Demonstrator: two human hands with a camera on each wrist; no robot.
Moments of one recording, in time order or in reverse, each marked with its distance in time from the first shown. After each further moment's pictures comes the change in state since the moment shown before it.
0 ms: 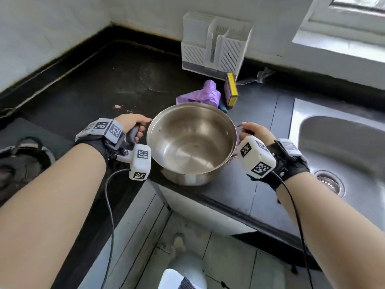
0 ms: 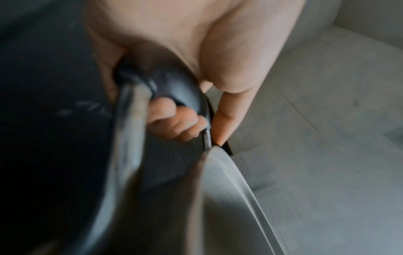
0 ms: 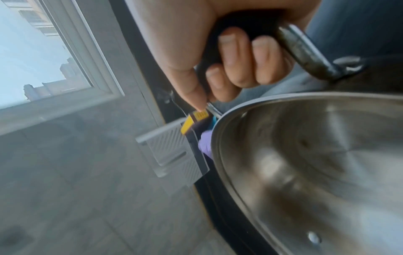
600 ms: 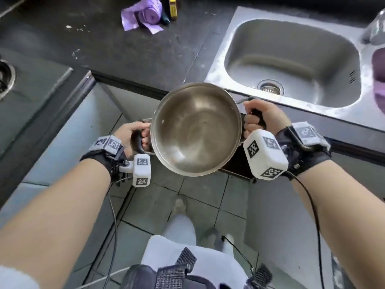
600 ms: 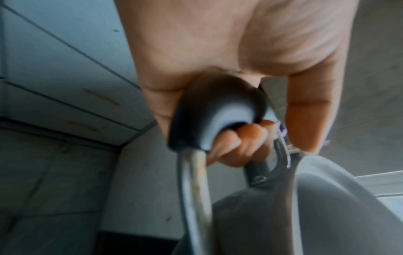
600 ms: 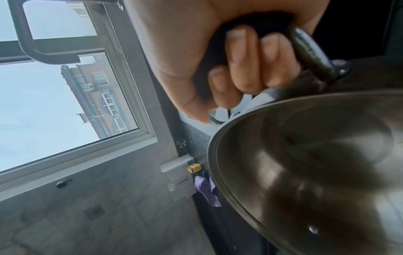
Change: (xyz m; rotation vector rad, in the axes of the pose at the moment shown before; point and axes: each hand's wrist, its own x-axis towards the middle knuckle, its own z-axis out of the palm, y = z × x) left_hand -0.192 -0.268 0.207 -0.325 -0.389 0.053; right_hand -0.251 0.114 -0.232 -0.056 -0.022 0.028
